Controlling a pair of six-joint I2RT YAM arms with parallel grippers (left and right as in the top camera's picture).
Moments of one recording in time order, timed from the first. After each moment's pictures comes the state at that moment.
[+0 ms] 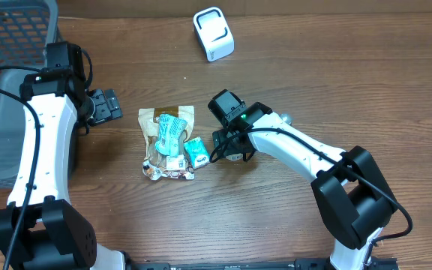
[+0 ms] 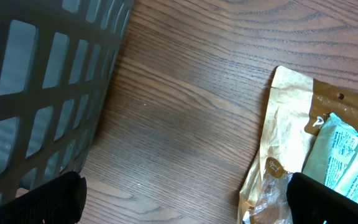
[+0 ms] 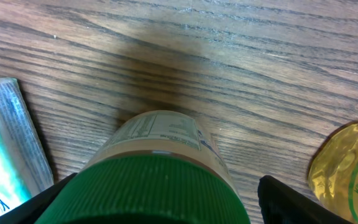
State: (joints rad) left arm 0.14 1.68 1.48 -1.11 -0.11 -0.26; right arm 0.66 1.94 1.35 -0.80 0.10 0.44
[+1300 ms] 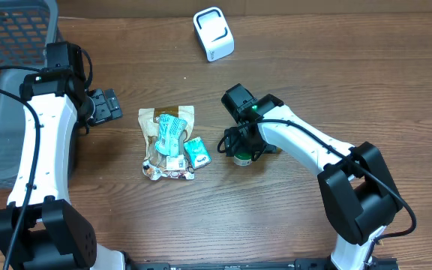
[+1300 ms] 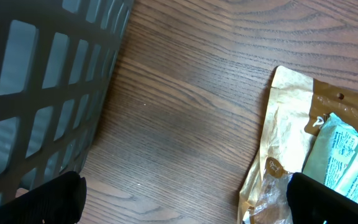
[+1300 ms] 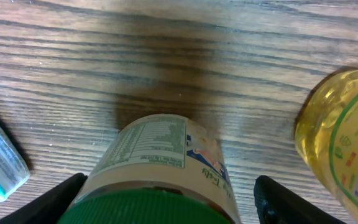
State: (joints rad) left arm 0.14 1.68 1.48 -1.11 -0.11 -0.26; right arm 0.59 1.94 1.36 -0.91 0.01 0.51
